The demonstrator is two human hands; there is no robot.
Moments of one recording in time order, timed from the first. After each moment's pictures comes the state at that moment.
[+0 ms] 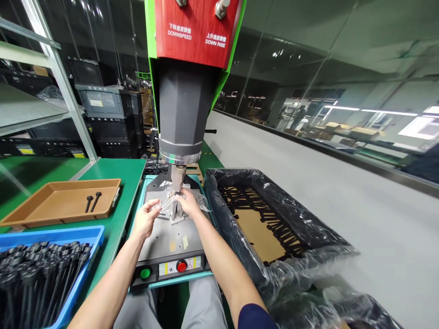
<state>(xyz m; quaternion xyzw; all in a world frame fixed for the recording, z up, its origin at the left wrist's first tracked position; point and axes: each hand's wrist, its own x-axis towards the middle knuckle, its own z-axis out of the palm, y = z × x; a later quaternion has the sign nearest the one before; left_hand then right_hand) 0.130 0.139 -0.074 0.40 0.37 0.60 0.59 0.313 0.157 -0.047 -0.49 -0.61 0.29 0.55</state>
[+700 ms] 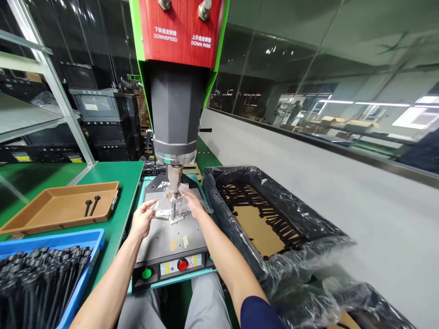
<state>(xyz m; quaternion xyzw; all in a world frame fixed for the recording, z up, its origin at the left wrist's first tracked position) 0.120 0.150 -0.085 0.44 0.36 0.59 0.57 0.342 0.172 -0.090 -0.52 -0.41 0.45 0.60</state>
